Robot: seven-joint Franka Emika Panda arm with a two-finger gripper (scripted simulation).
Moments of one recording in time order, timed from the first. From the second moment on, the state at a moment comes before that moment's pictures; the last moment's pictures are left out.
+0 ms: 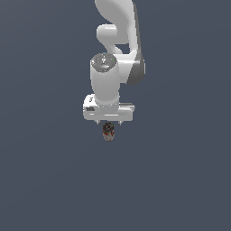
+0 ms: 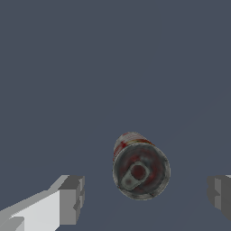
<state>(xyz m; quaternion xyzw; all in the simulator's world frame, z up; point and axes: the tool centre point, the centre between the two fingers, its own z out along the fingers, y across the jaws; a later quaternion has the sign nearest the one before) -0.004 -0.029 0.168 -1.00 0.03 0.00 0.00</state>
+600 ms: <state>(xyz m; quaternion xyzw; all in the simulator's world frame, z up) 0.005 -0.046 0.186 -1.00 0.02 -0.01 -0.01</state>
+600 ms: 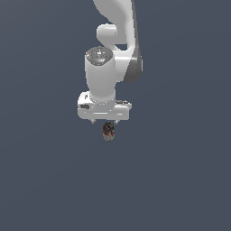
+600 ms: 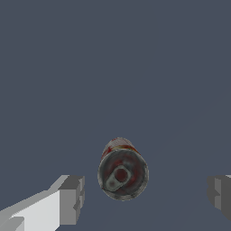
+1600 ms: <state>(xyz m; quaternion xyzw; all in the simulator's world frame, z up) -0.001 -0.045 0.173 -1.00 -0.06 -0.01 -0.01</state>
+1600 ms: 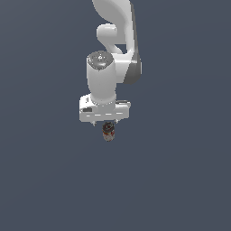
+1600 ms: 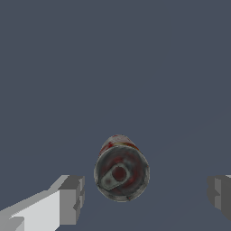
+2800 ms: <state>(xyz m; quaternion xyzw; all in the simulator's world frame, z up) -0.022 -0.038 0.131 -0.94 -0.33 0.00 0.00</state>
